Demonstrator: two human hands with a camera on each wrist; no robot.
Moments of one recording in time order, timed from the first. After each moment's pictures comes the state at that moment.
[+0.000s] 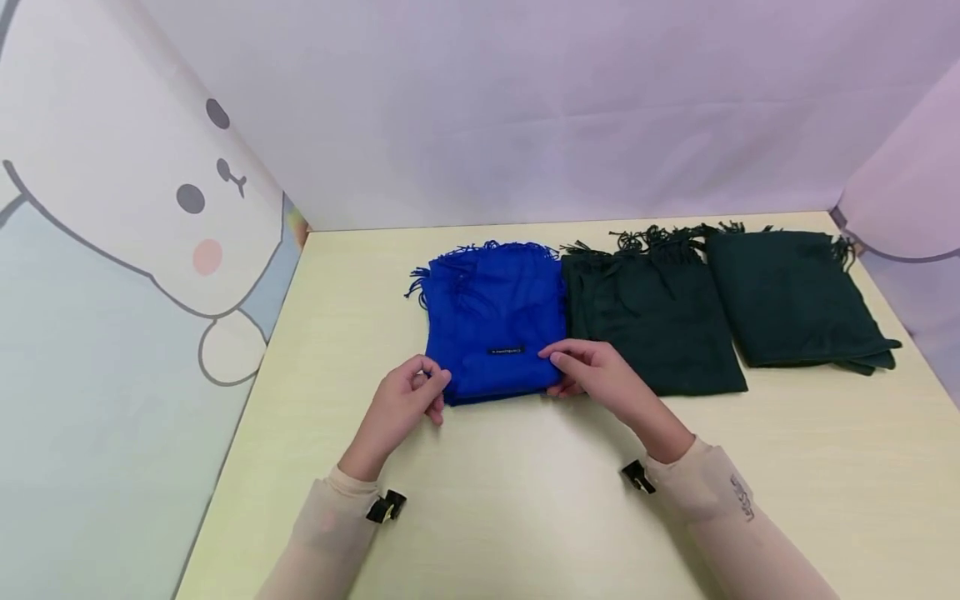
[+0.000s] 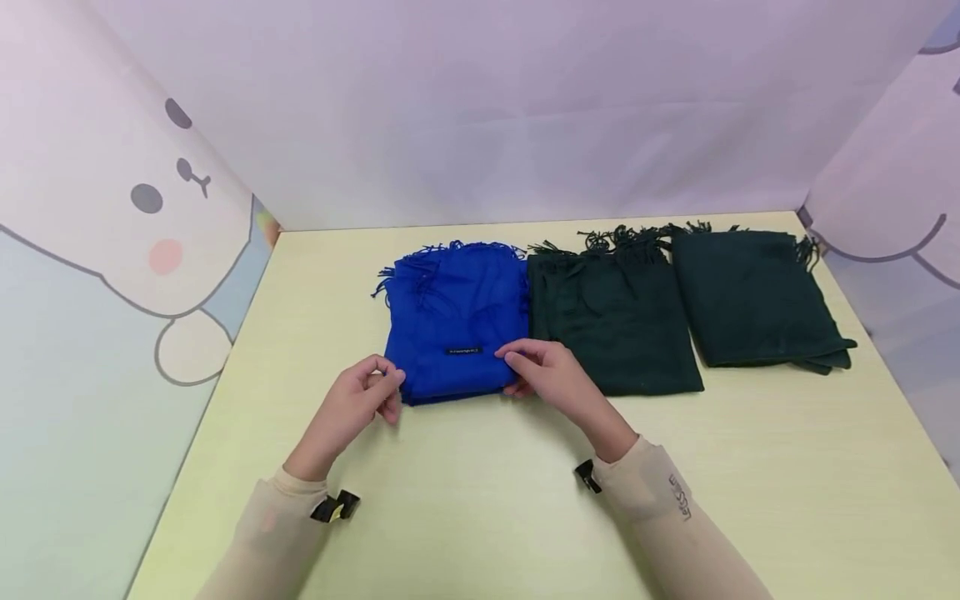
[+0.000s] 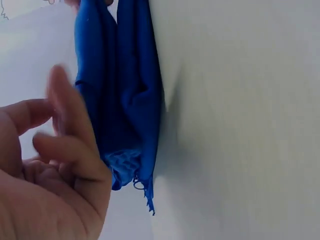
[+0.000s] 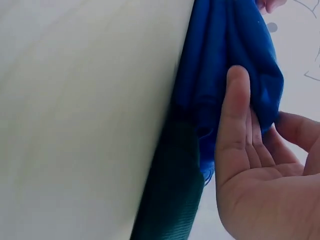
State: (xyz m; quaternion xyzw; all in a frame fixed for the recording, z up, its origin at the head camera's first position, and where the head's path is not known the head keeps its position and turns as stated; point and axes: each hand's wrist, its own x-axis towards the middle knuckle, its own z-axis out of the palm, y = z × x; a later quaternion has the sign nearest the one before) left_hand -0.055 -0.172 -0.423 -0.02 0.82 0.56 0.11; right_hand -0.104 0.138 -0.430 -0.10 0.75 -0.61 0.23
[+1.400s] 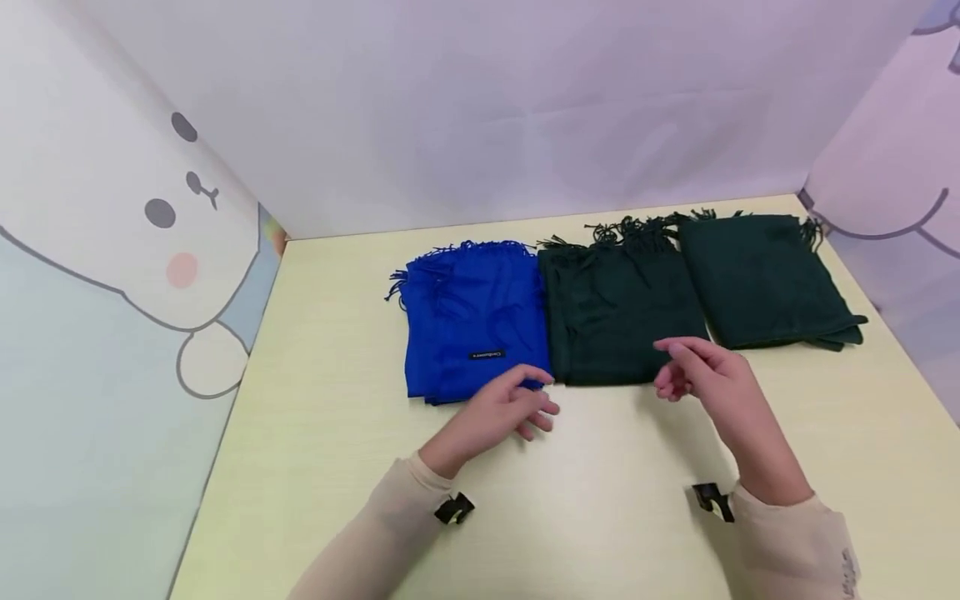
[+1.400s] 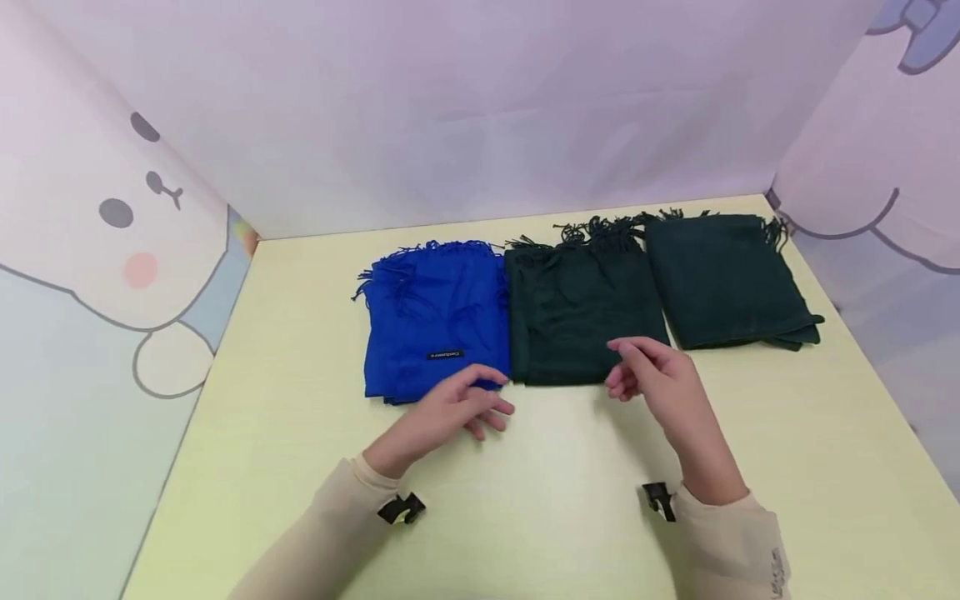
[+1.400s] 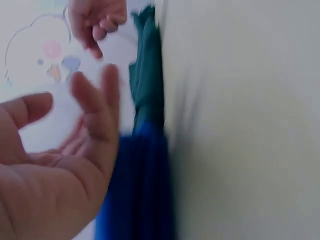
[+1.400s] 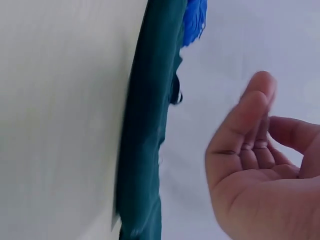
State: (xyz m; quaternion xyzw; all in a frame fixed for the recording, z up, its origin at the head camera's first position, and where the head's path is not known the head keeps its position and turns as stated) left_hand -0.058 -0.048 -0.419 0.11 0.71 0.62 0.31; right_hand -0.053 0.268 -0.403 0.04 0.79 -0.61 0.09
